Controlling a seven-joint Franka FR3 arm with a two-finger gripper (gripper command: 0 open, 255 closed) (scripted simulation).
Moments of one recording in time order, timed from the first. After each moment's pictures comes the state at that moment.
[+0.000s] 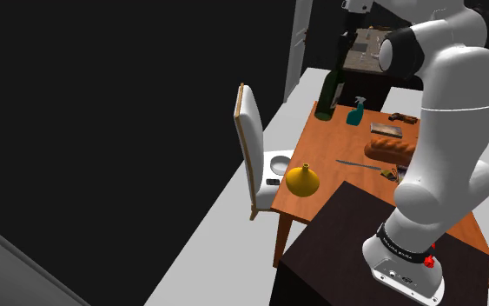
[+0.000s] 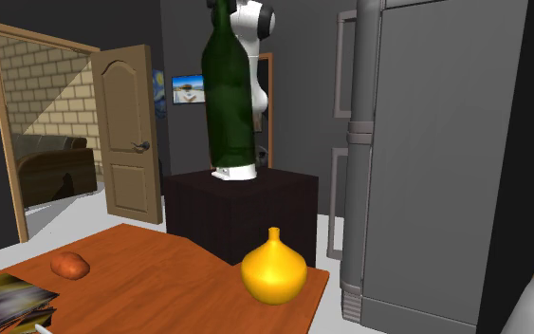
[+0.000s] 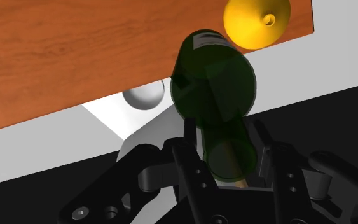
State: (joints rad) arm -0.38 0.41 -0.55 -1.08 0.28 1.44 -0.88
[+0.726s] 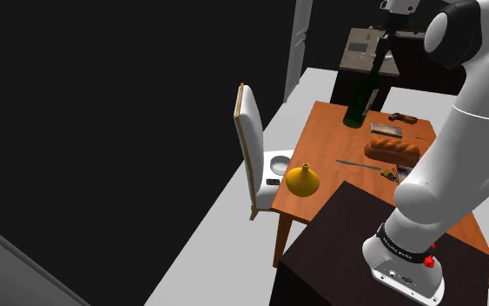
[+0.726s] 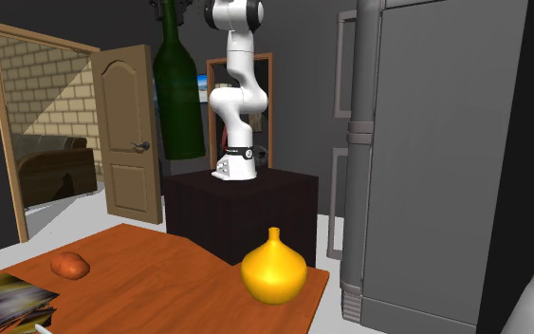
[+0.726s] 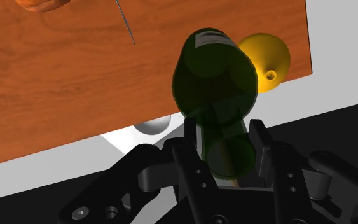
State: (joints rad) arm -0.39 0.12 -0.63 -1.45 0.14 1.54 -1.04
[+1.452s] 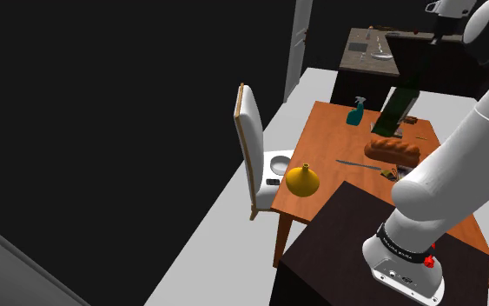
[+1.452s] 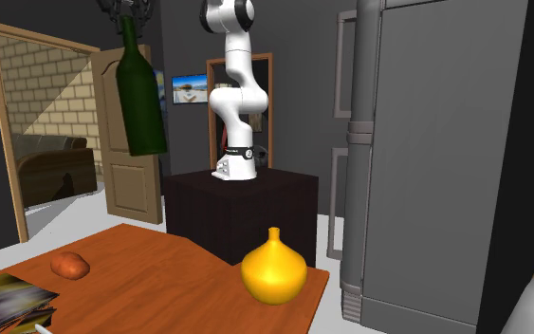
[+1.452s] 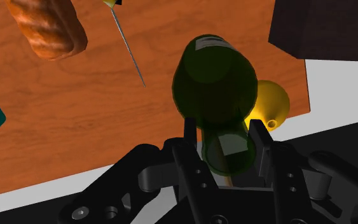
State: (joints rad) arm -0.48 -0.05 -0.72 -1.62 0.03 1.56 -1.22
